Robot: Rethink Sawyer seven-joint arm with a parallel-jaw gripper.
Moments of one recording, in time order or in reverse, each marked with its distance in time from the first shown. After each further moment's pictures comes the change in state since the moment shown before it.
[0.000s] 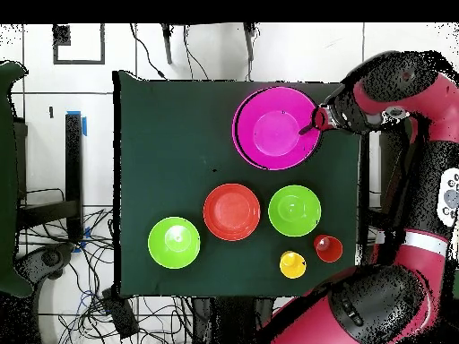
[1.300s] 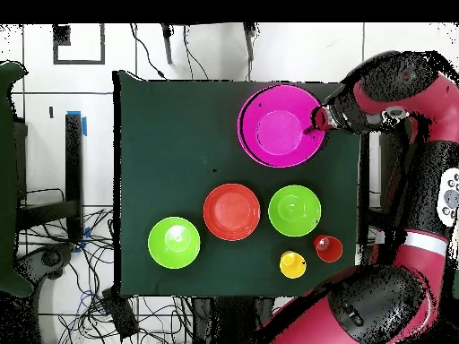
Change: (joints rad) arm 0.000 0.000 0.000 0.001 0.000 0.000 0.000
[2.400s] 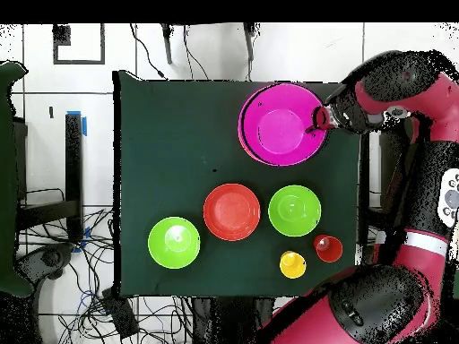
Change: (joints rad) arm 0.000 0.000 0.000 -0.003 0.000 0.000 0.000
